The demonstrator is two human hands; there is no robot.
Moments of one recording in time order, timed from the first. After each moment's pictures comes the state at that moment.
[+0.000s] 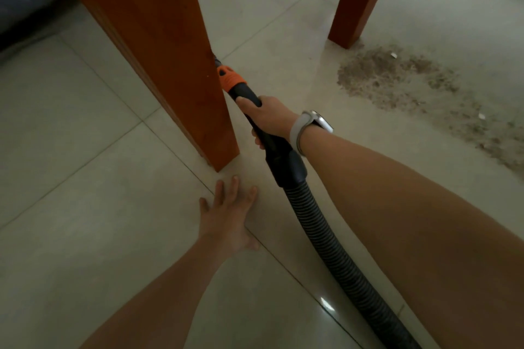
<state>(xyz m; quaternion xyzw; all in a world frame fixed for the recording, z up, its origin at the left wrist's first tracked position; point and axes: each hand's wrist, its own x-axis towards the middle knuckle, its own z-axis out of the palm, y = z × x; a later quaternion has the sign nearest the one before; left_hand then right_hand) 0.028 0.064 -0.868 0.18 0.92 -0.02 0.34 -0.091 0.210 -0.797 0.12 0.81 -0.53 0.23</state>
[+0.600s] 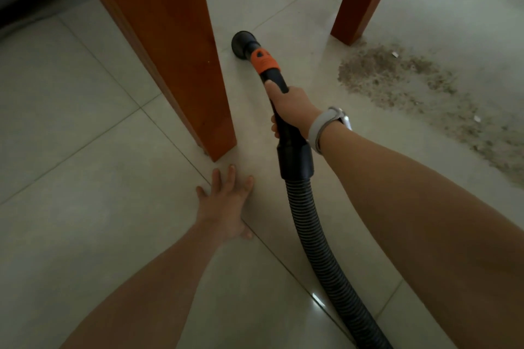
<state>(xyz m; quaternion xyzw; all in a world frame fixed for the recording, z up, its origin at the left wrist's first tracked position) 0.026 0.070 -0.861 0.18 0.91 -0.03 0.36 -0.078 0.232 -0.786 0.25 0.75 -0.58 0.18</state>
